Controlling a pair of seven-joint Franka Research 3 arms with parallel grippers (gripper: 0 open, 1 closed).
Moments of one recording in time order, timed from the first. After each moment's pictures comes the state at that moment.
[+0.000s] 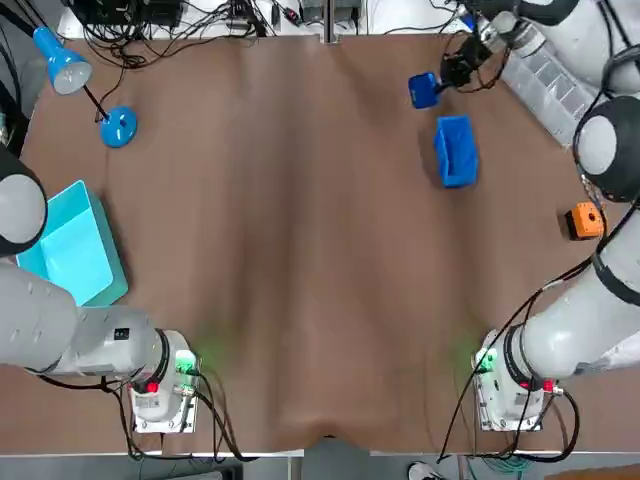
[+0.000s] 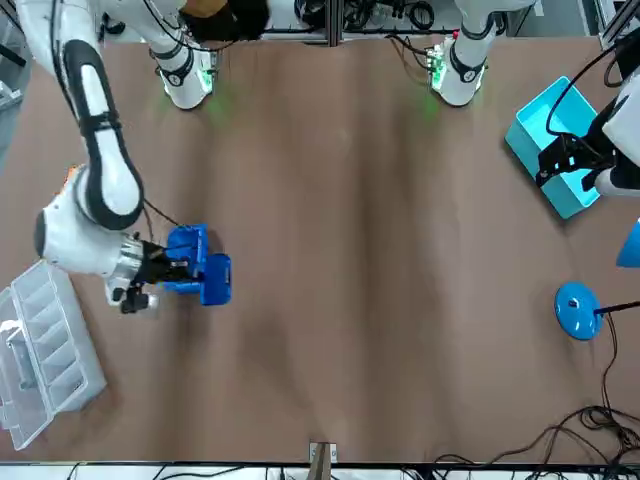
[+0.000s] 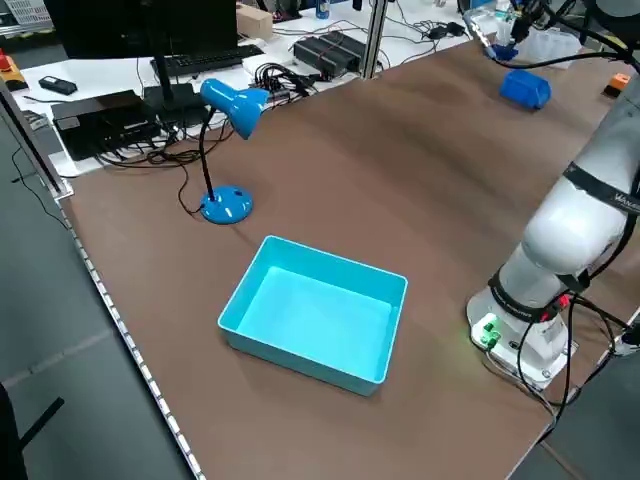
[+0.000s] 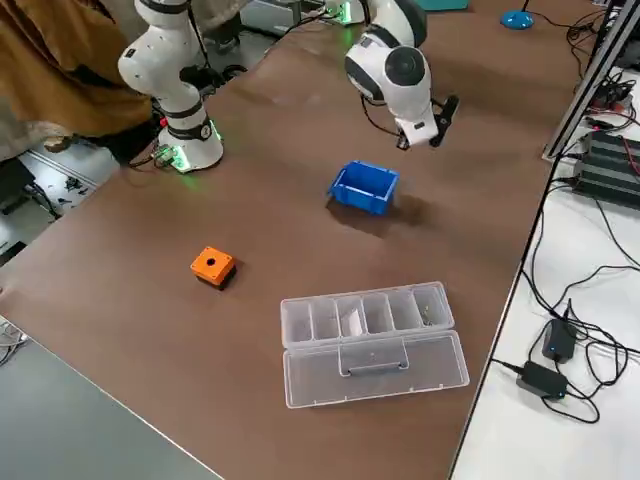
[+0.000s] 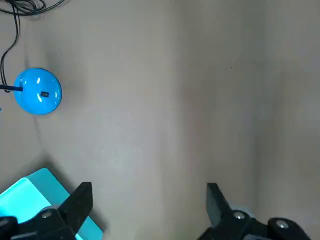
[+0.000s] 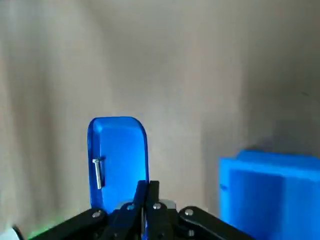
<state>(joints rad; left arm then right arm) 0.02 0.02 -0.10 -1.52 -0.04 1.57 0.00 0.10 0.38 -0.05 -1.81 0.64 2.04 -0.33</state>
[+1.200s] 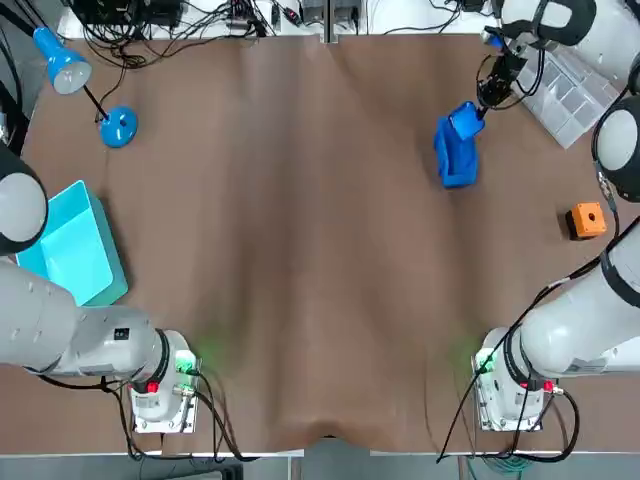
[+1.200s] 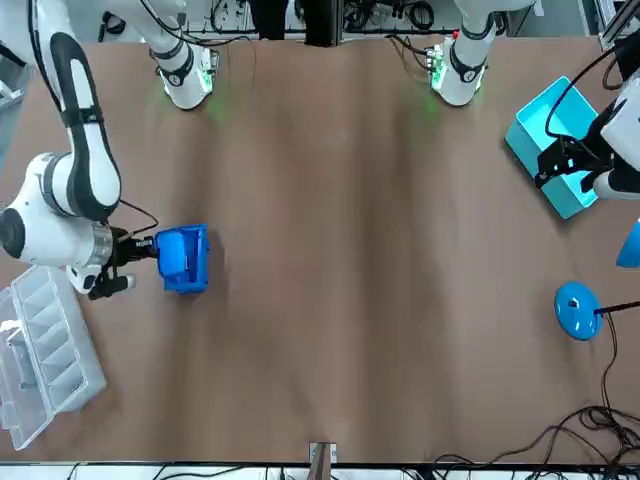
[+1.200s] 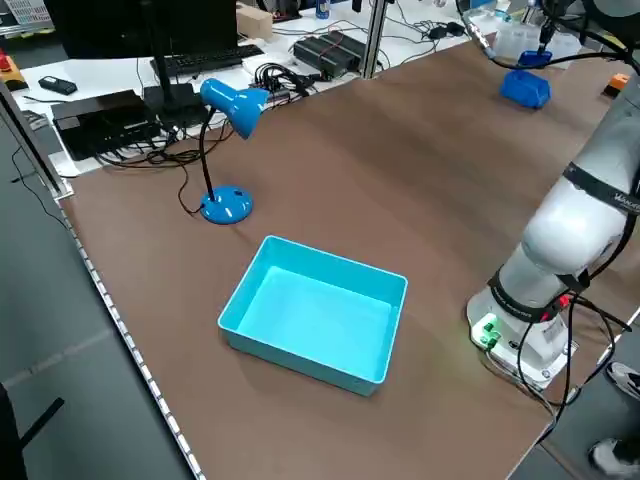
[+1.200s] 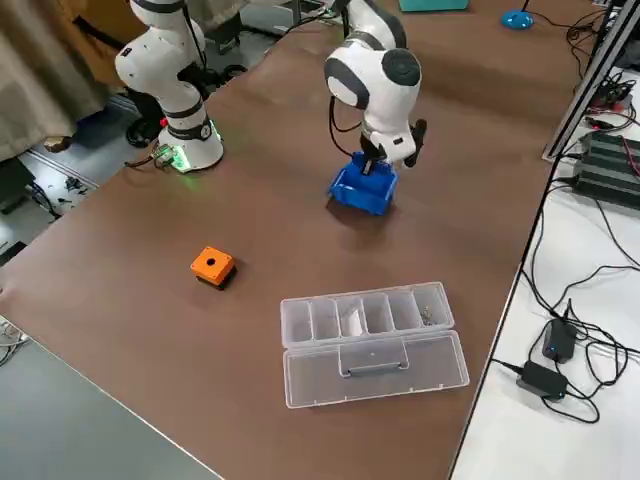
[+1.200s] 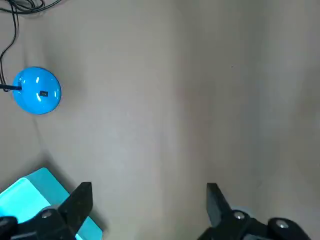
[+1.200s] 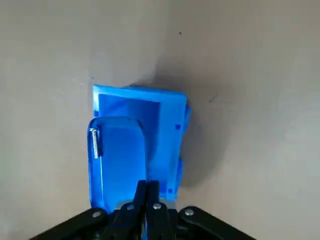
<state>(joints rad) 0.02 0.03 -0.10 -1.52 -0.04 1.57 0.00 0.01 0.35 -0.03 -1.84 0.21 1.94 -0.34</state>
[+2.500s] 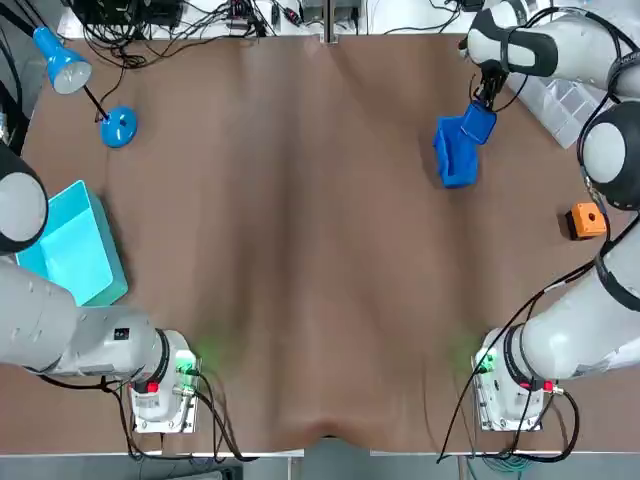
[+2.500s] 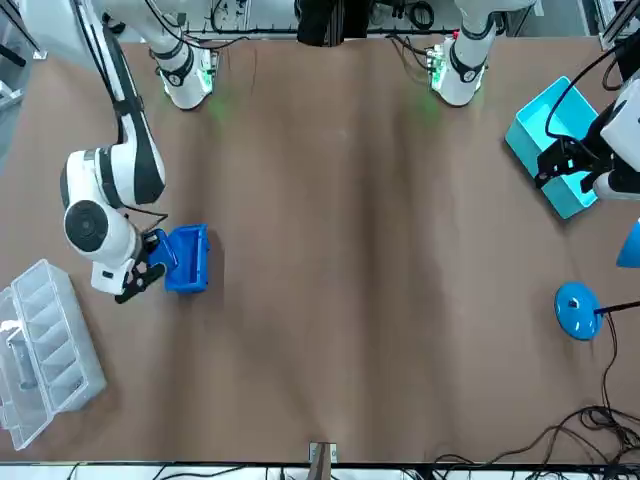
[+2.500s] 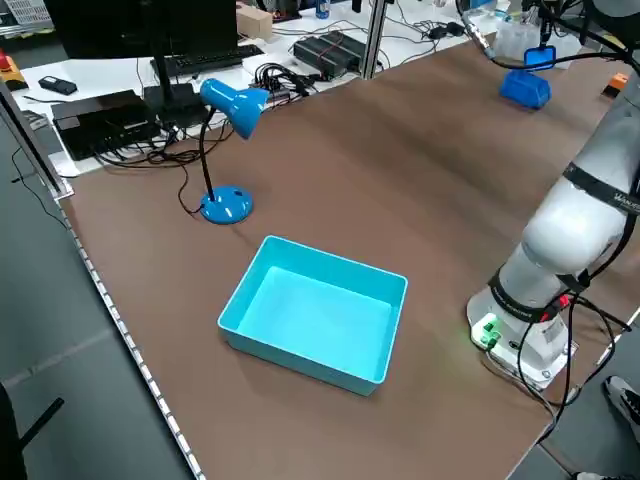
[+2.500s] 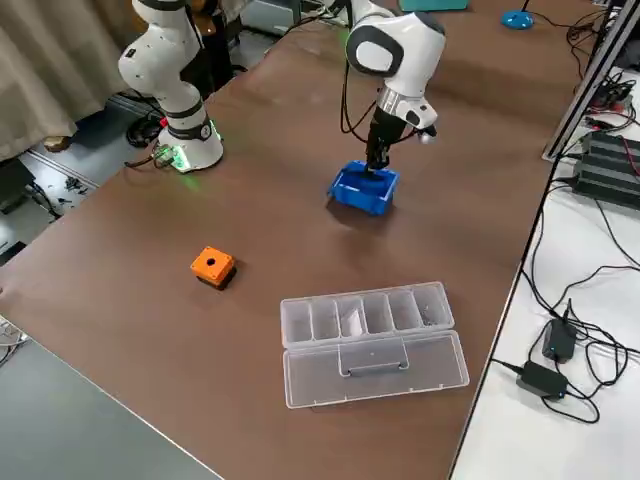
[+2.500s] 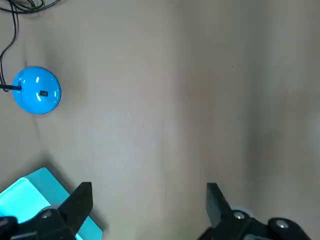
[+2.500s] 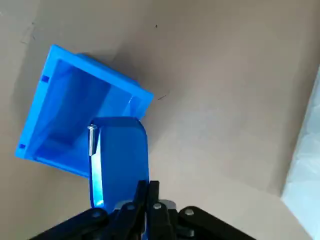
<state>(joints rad) 0.02 0.03 -0.10 -1.52 -0.04 1.57 0.00 0.15 0.34 -0.02 -1.82 -0.27 1.95 -0.34</state>
